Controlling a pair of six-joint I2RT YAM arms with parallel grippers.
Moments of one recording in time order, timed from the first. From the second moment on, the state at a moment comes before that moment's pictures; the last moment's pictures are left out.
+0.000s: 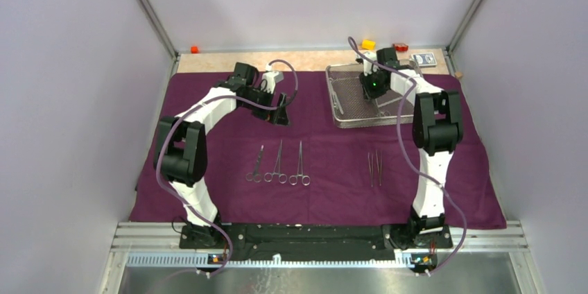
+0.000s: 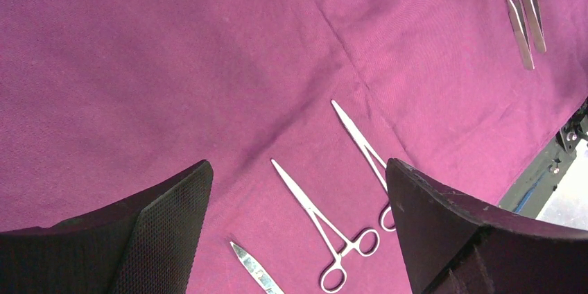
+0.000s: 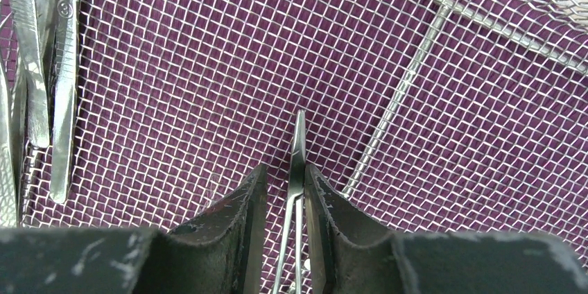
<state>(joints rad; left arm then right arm) -0.26 1.81 1.33 -0.55 0.65 0.11 0.15 2.15 1.63 -0.46 -0.20 -0.31</state>
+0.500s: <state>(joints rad) -0.26 1.81 1.33 -0.55 0.65 0.11 0.15 2.12 1.59 -0.45 -0.19 -0.32</state>
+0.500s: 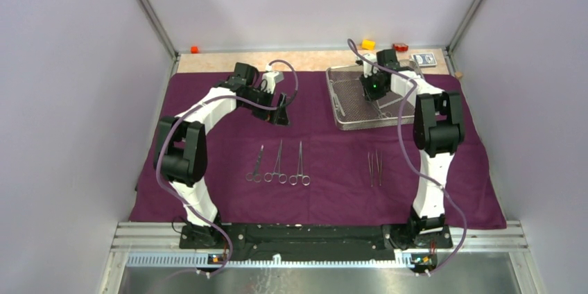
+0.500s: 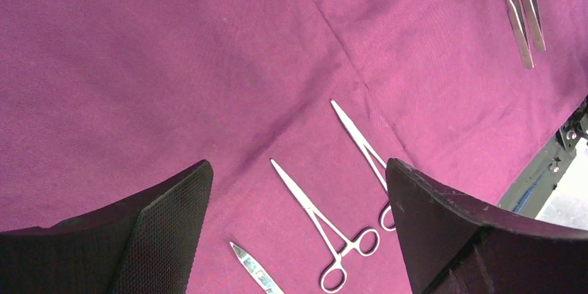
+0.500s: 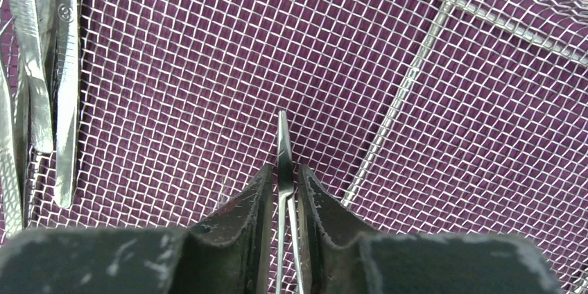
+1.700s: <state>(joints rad) -0.26 1.96 1.52 -0.49 0.71 0.01 0.14 2.11 1.72 -0.51 -0.26 -0.25</state>
